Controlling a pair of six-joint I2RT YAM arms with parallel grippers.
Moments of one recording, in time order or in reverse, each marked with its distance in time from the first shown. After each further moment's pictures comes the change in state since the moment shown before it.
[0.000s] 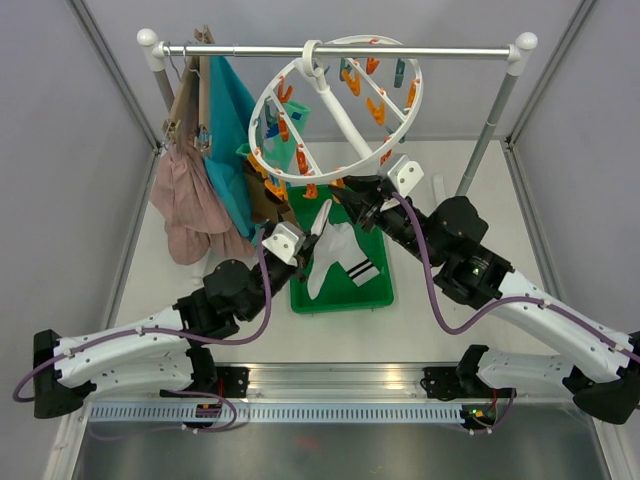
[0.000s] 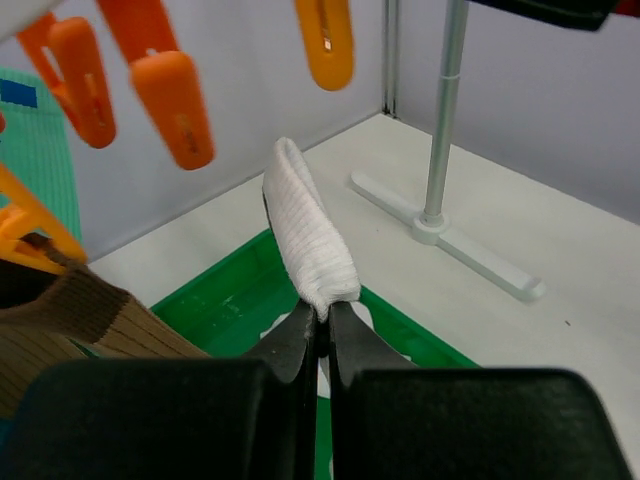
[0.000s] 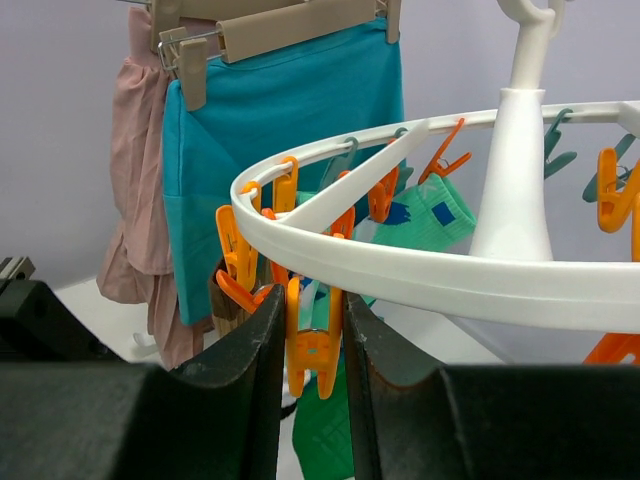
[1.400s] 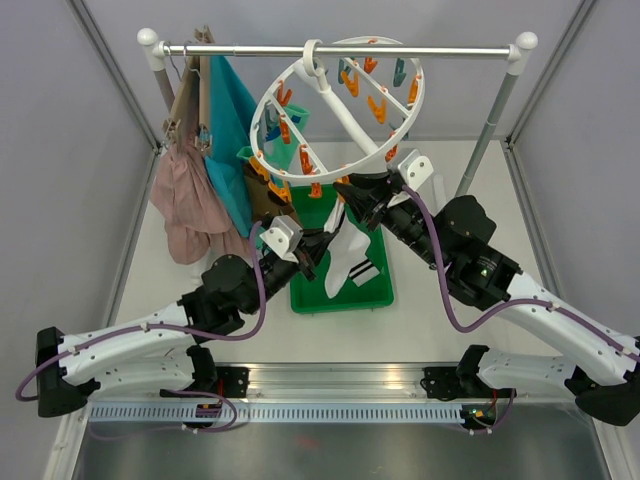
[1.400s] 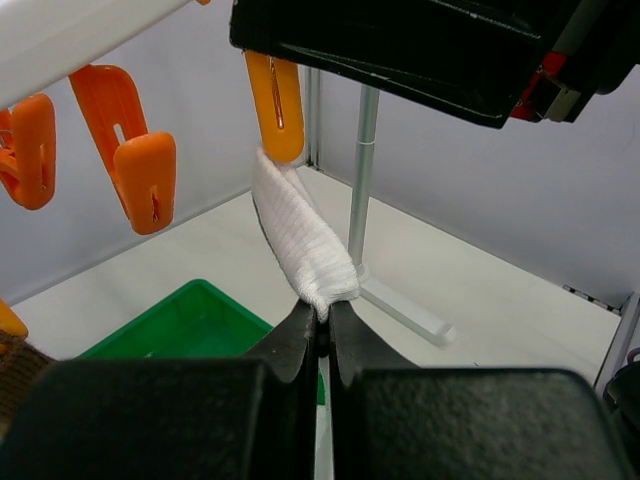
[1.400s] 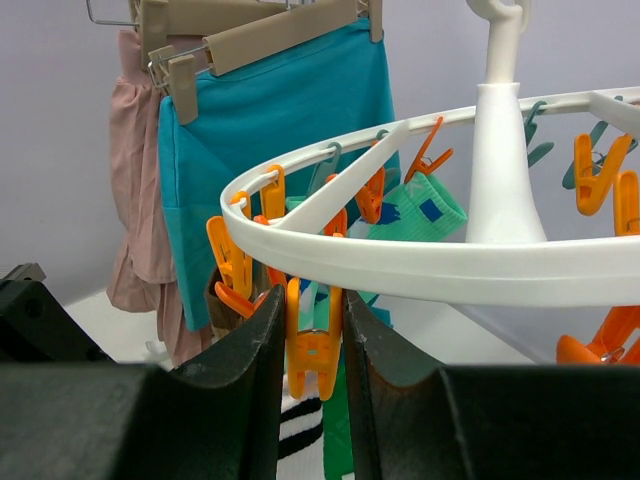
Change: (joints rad) left arm 0.034 0.034 0.032 0.111 0.161 -0.121; right arm 0.006 -0.018 0.031 -0.055 0.052 0.060
